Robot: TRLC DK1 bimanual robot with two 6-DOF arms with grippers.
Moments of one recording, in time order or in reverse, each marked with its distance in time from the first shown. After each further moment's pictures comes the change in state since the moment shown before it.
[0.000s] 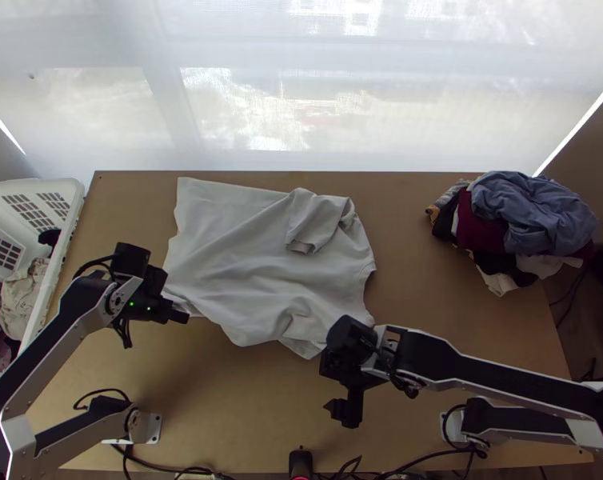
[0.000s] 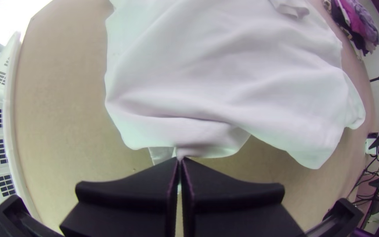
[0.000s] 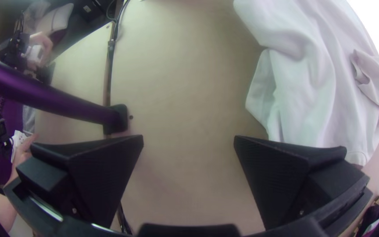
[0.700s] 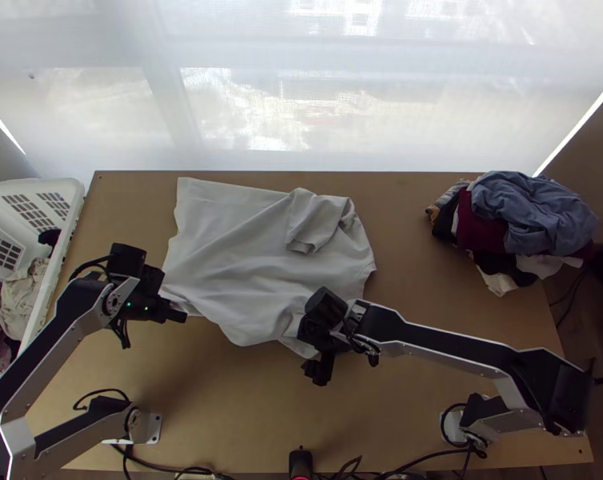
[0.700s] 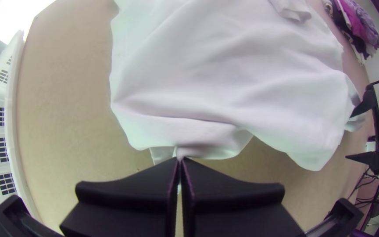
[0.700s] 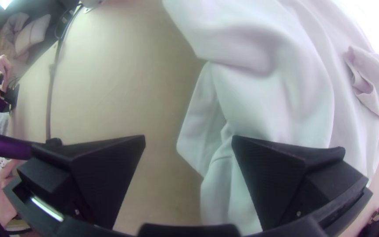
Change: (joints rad) left arm 0.021 -0.014 -0.008 0.011 0.000 0.005; right arm -0.146 0.310 0.028 0.305 0.036 -0.080
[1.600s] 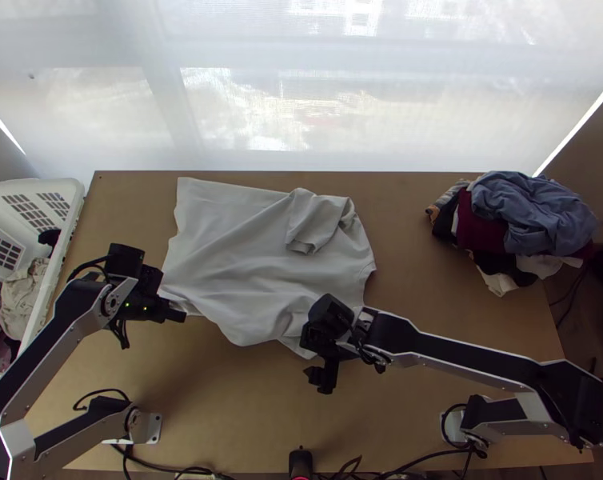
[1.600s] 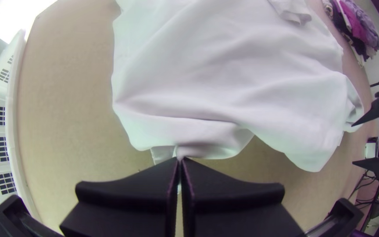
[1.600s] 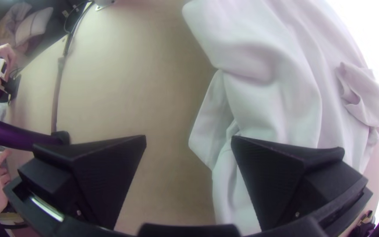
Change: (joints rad) left arm 0.008 -0.010 -0.003 0.003 0.004 0.001; right arm 0.050 -0.097 -0.018 -0.037 0.049 -0.019
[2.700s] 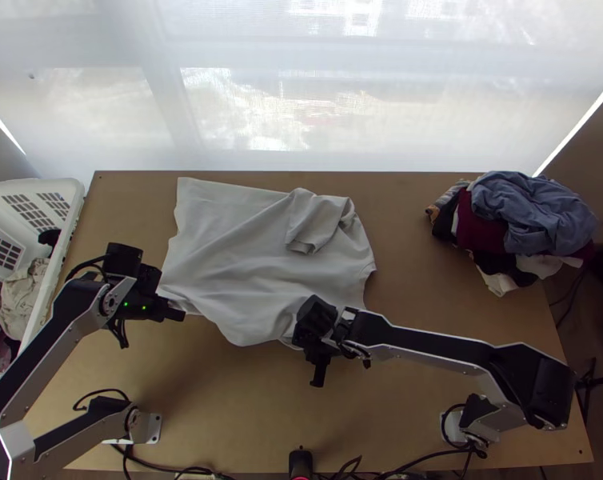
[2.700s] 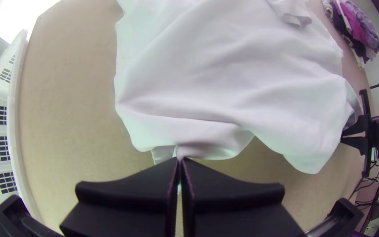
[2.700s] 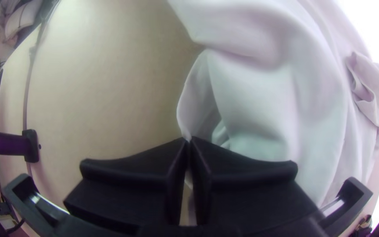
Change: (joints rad) left arm 0.006 -0.006 0.008 -0.006 0.000 -0.001; right arm -0.015 0.164 0.014 0.084 0.063 -0.032
